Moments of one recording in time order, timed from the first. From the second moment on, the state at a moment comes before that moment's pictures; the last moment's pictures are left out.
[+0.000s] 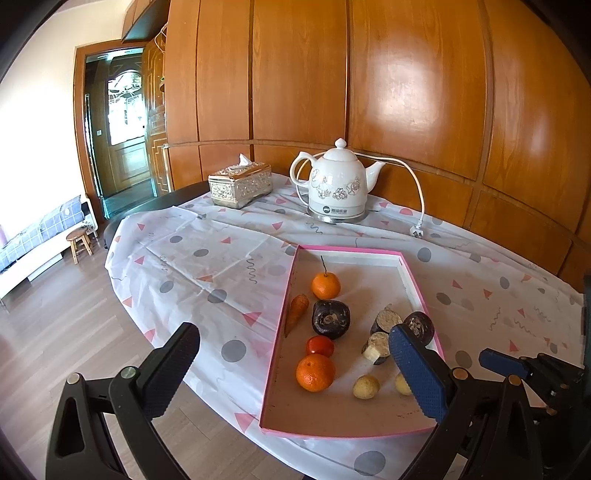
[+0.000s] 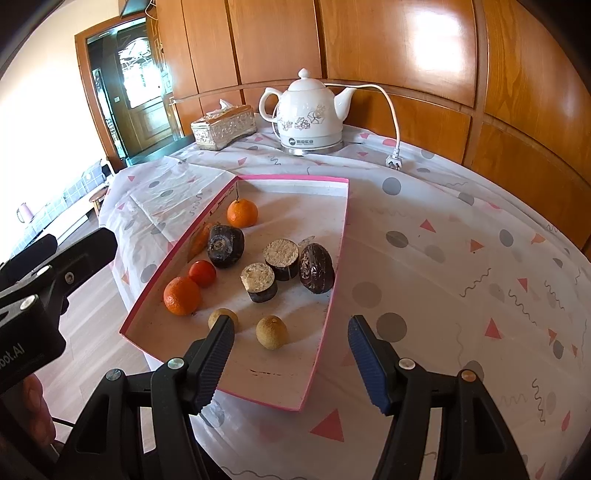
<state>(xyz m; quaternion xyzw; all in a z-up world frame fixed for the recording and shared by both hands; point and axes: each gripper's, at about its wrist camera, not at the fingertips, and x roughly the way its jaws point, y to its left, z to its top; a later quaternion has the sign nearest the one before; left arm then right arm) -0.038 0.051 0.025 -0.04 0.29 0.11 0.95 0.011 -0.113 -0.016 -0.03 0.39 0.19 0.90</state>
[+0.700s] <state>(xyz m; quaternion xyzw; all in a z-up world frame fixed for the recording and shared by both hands) -0.037 0.052 0.021 -0.05 0.30 0.10 0.95 0.011 -0.110 -0.018 -0.03 0.39 0.19 0.90</state>
